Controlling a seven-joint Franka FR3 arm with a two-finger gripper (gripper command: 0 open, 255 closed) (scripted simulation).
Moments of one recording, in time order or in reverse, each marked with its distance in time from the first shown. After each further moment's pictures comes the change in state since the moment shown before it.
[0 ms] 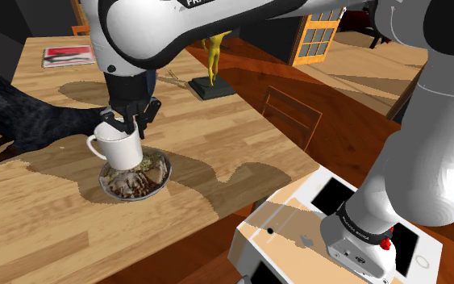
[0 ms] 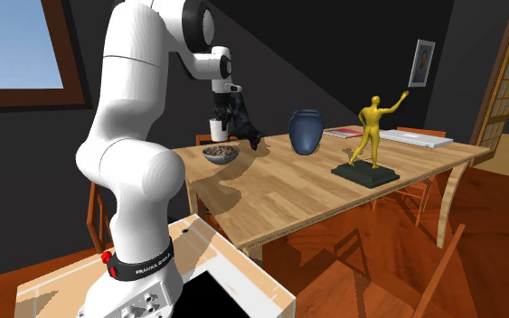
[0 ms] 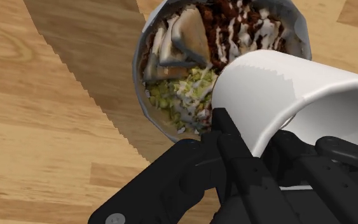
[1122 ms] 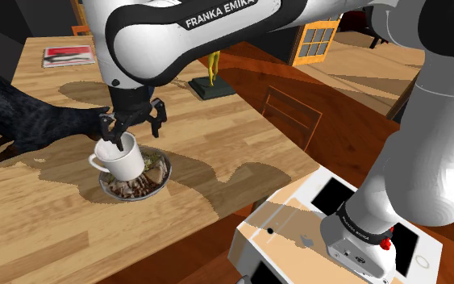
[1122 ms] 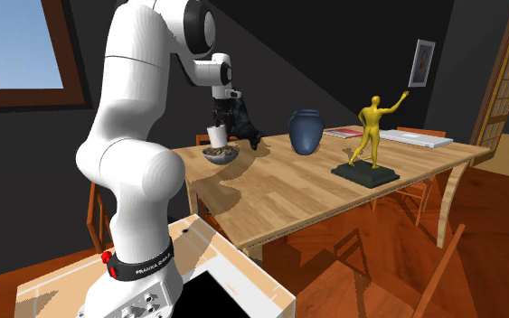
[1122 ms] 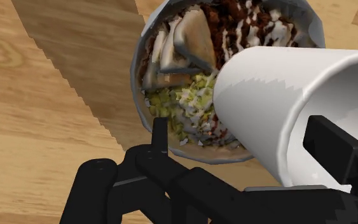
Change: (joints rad) arm 0.001 0.014 -0.003 -0.046 -0.007 0.060 0.004
